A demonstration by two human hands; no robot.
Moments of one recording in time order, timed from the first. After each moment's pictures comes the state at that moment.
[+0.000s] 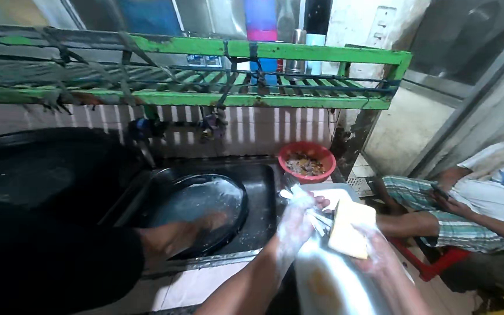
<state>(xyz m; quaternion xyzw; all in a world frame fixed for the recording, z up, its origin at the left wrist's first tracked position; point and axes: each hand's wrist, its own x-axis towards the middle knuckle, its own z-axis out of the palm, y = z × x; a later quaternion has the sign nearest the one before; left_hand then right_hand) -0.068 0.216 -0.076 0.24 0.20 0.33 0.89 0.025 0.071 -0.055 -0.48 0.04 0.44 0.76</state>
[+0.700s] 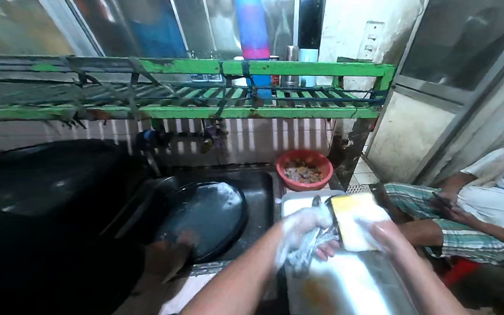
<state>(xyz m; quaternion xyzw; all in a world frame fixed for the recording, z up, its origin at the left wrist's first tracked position) -0.064 0.214 -0.029 0.52 0.29 -0.06 0.80 0.071 0.064 0.008 -0.82 -0.24 0.28 0.43</state>
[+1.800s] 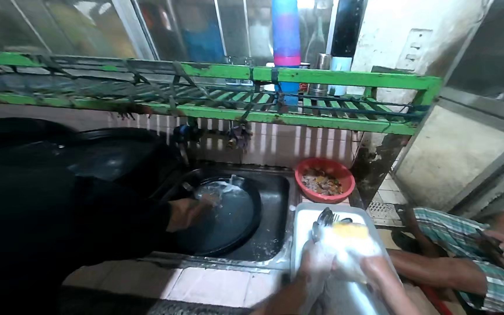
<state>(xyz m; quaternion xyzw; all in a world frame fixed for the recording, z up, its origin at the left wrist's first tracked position) -0.055 0.165 -0.071 0.50 0.51 0.18 0.68 0.058 0.090 -0.045 -0.79 -0.29 0.32 0.43</state>
